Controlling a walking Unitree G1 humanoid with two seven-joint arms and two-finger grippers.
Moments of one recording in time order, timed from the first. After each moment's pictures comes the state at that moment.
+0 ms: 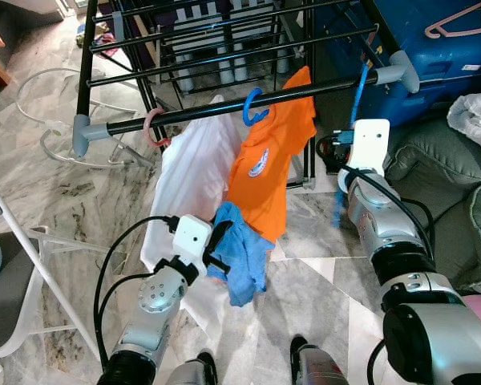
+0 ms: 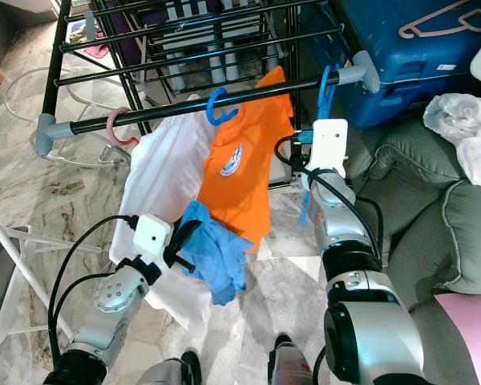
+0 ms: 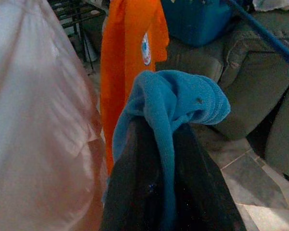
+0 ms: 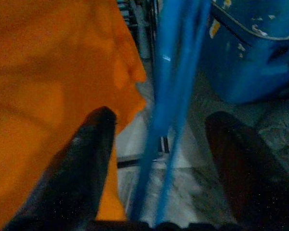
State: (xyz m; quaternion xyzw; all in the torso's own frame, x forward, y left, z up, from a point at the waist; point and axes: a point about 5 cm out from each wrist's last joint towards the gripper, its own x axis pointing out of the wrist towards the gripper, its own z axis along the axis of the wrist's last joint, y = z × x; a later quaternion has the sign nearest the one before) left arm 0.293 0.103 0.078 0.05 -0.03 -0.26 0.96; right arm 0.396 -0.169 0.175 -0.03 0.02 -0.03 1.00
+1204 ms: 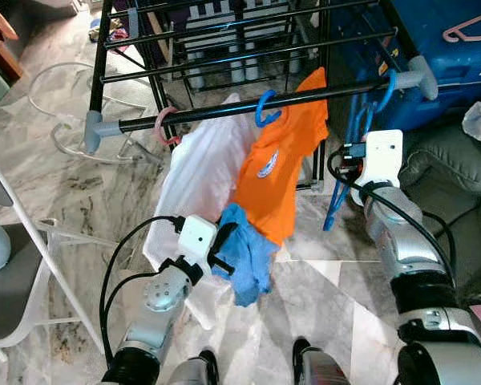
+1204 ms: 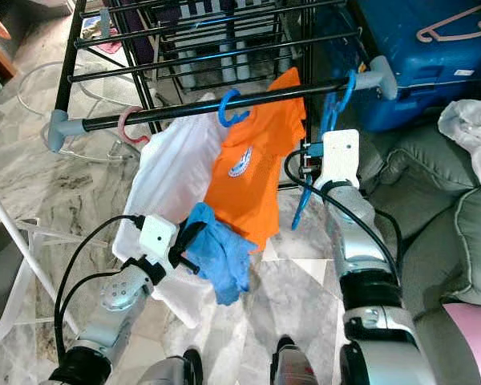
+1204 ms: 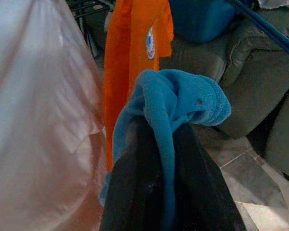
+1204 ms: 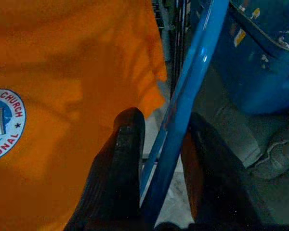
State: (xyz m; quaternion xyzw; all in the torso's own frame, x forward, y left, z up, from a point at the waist) left arm 0.296 0.096 0.077 0.05 -0.02 -0.28 0.96; right arm 0.371 -0.185 0.174 -0.06 0.01 0.01 1.00
